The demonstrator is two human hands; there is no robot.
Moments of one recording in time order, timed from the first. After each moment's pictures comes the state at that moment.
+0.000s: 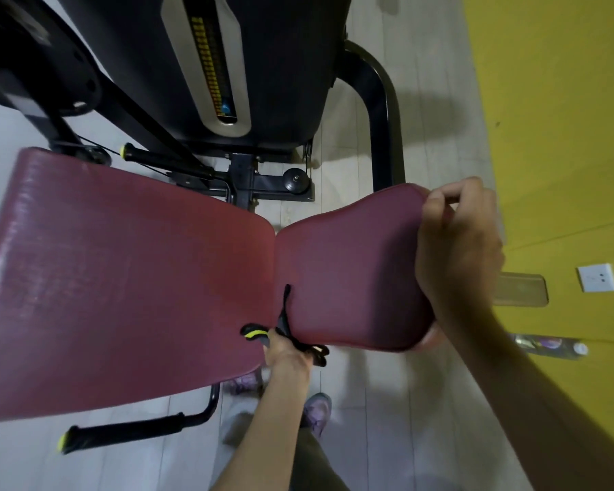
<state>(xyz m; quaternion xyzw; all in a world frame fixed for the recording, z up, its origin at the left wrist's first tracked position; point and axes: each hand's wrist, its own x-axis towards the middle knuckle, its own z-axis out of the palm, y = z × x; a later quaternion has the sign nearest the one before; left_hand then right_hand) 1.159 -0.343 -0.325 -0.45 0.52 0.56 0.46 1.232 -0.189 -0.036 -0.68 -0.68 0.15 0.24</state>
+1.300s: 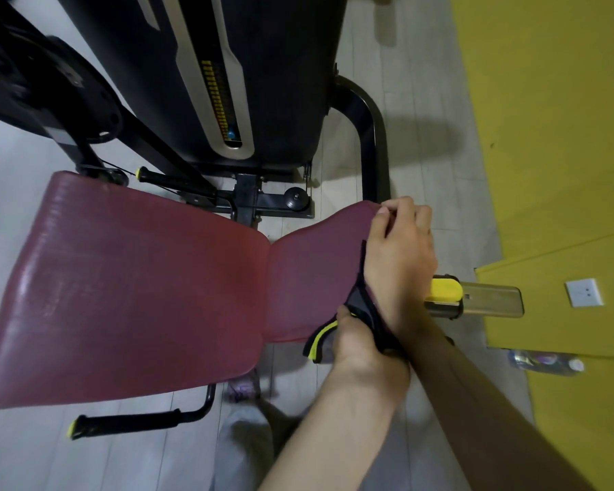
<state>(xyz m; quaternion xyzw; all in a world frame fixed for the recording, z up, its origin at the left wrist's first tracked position) 1.238 -0.269 -0.022 -0.48 0.37 0.55 0.58 1.241 -0.189 -0.037 -0.65 -0.71 0.17 0.22</state>
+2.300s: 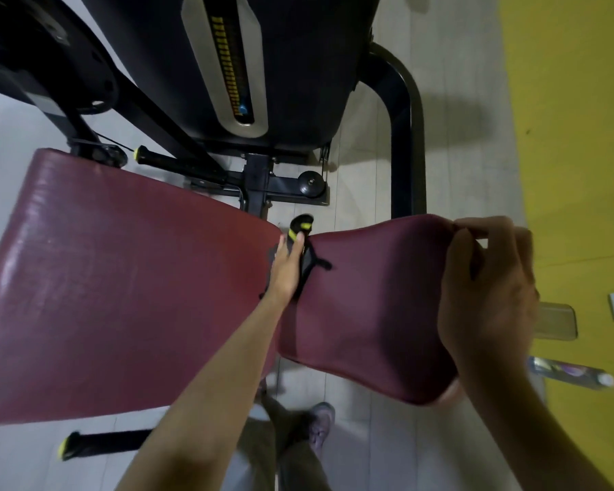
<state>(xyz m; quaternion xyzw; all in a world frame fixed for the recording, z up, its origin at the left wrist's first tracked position) 1.050 -0.220 -0.338 0.11 0.73 0.45 0.51 1.238 -0.186 -0.044 -0.64 -0.71 0.15 0.24</state>
